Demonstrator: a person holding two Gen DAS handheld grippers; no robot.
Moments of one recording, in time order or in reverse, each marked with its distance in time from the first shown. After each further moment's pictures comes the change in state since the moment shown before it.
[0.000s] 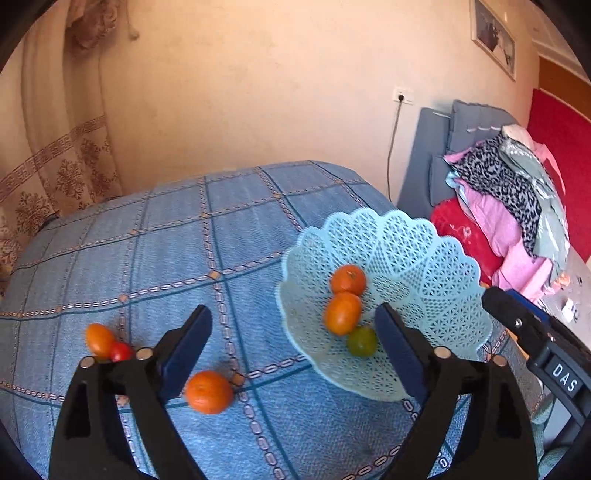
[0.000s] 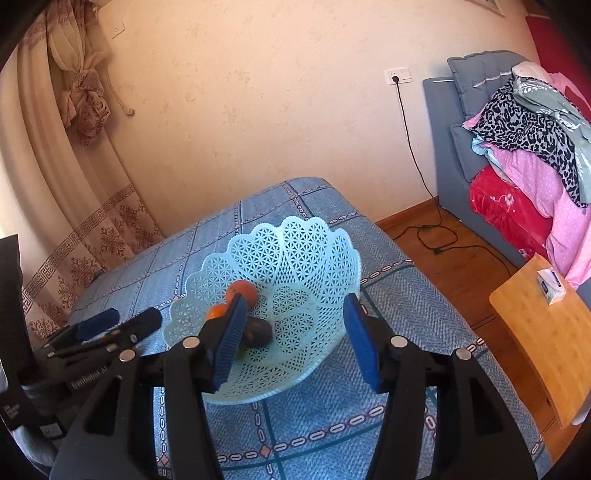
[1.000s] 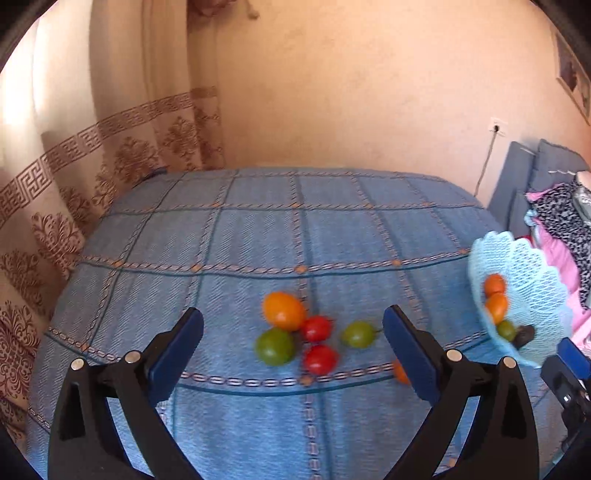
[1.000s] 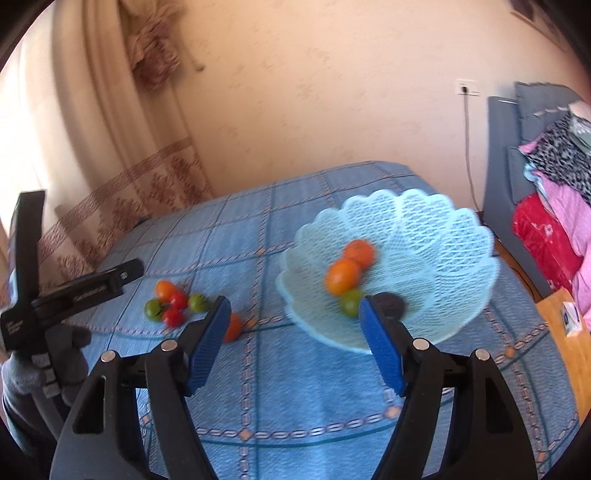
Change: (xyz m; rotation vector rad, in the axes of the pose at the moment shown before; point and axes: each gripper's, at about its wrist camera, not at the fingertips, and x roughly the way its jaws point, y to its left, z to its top) left arm -0.045 0.161 -0.038 -0.198 0.011 0.276; right arm 0.000 0.122 -0.048 -0.222 0.093 0.132
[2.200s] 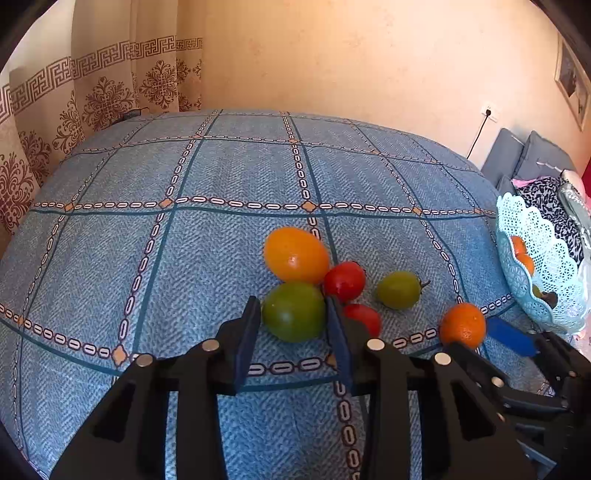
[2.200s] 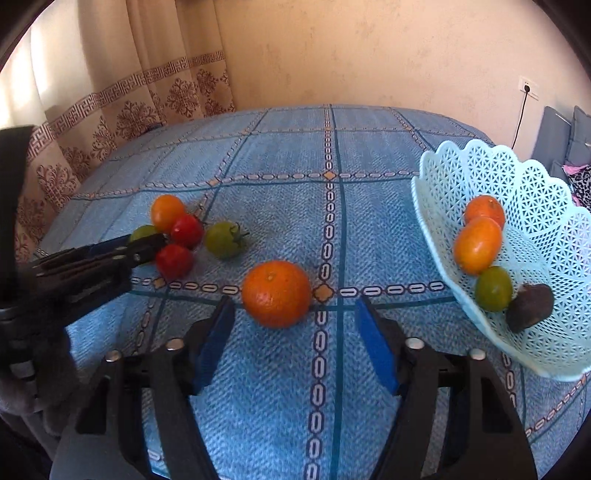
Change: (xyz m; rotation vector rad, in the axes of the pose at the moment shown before) left arm 0.065 0.030 -0.041 -0.033 0.118 -0.150; right arm 0.128 0.067 -0.025 -0.171 0.245 -0.011
